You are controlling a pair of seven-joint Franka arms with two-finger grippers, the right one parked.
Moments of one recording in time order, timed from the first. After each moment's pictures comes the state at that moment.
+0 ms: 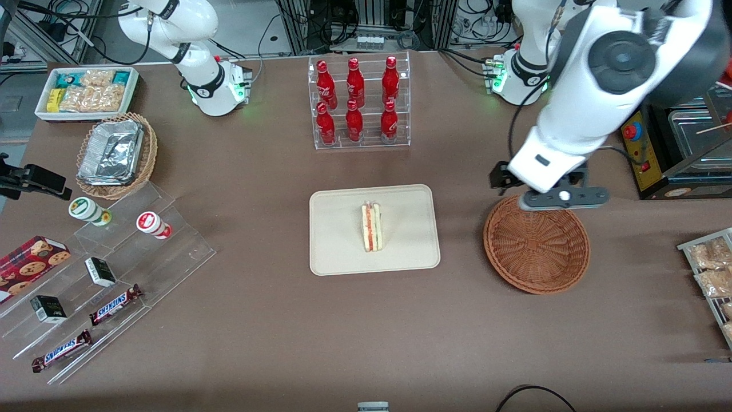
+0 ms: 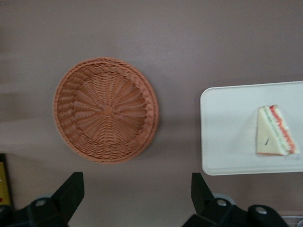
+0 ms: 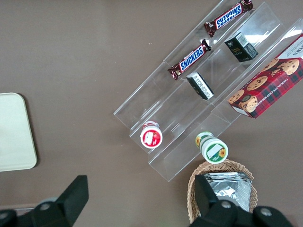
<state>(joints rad) -0.35 0.11 0.01 -1.57 0.05 1.64 -0.31</state>
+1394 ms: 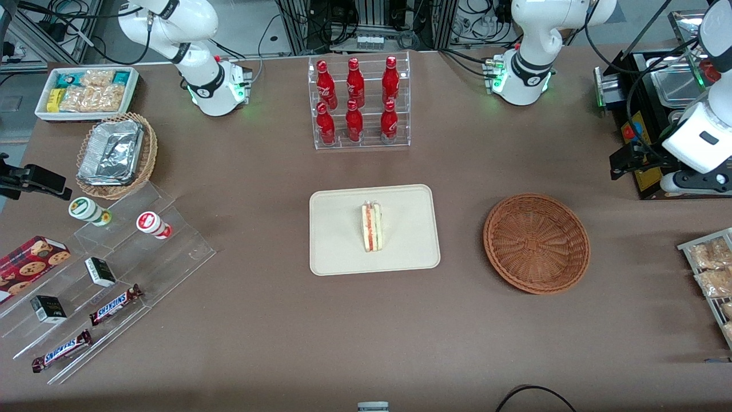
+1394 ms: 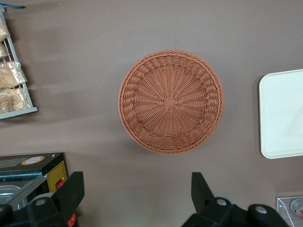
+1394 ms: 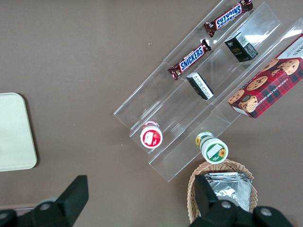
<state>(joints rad) -0.05 -0.01 0.02 -1.66 0.04 1.62 0.04</state>
